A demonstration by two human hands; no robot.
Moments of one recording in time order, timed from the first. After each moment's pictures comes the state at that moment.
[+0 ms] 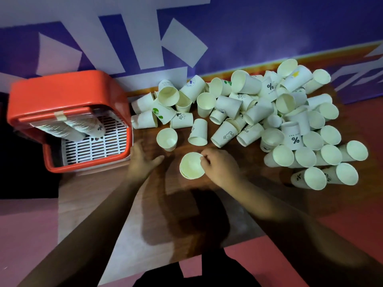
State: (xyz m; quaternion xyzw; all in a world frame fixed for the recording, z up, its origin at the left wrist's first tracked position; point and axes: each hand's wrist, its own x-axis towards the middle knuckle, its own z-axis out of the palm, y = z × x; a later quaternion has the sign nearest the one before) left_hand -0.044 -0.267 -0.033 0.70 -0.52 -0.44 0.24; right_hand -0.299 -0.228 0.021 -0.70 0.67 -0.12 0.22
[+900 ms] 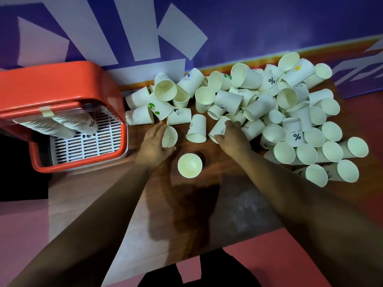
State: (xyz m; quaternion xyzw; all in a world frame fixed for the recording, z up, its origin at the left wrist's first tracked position) left_hand -0.079 -0.303 -0.048 0.60 -0.71 -0.31 0.17; right_hand -0.349 -0.299 -0.021 -0.58 0.78 -0.05 0.21
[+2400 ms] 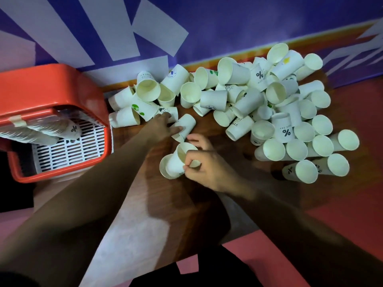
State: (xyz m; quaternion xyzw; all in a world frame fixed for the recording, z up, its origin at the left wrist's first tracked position) left_hand -0.143 -0.376 -0.024 0.60 -0.70 -0.39 0.02; right_hand -0.315 -0.226 0.040 -0.70 0.55 -0.25 0.39
